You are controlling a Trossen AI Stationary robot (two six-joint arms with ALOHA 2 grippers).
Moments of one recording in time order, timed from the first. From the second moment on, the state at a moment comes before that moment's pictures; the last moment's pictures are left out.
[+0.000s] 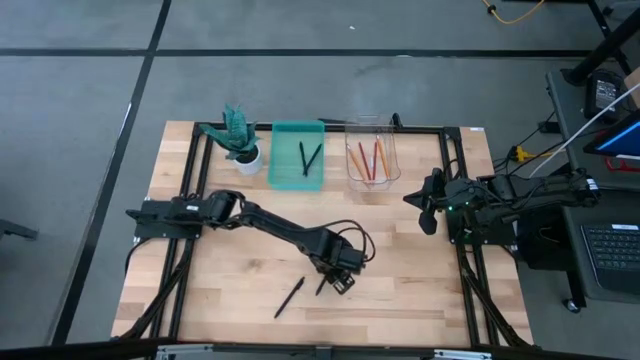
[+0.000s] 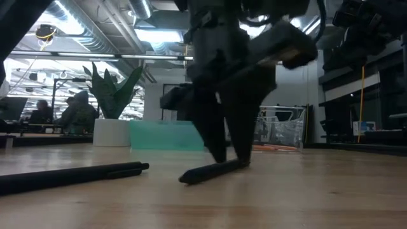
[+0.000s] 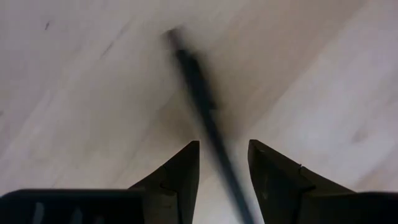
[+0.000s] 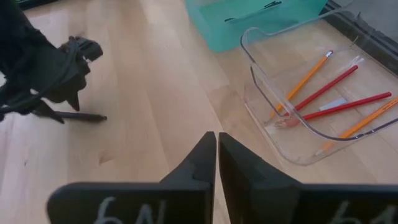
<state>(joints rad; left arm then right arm) -0.26 2.34 1.93 -0.96 0.07 -1.01 0.13 0.55 0.54 -0.62 0.32 0.39</state>
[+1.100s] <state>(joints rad) -0.21 2.37 1.93 -1.04 -0.06 -0.87 0.13 0.55 0.54 -0.63 0.32 0.38</state>
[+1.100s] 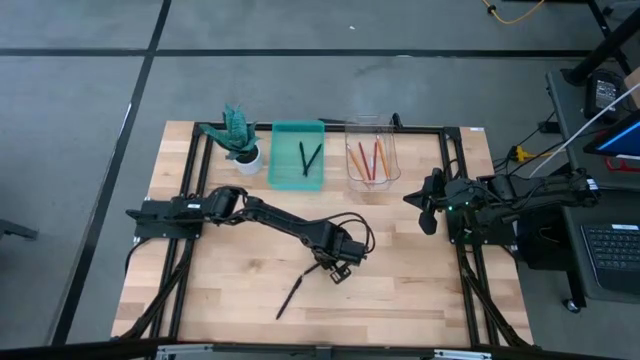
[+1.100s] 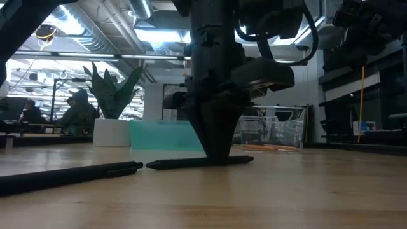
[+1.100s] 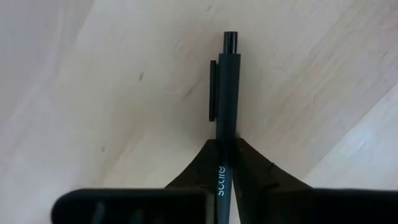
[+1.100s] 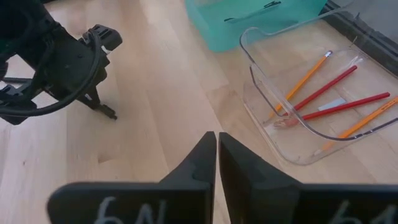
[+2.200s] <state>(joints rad) 0.11 2.03 2.32 -1.57 -0.41 -0.51 0.13 0.55 0.54 -0.60 0.32 0.38</state>
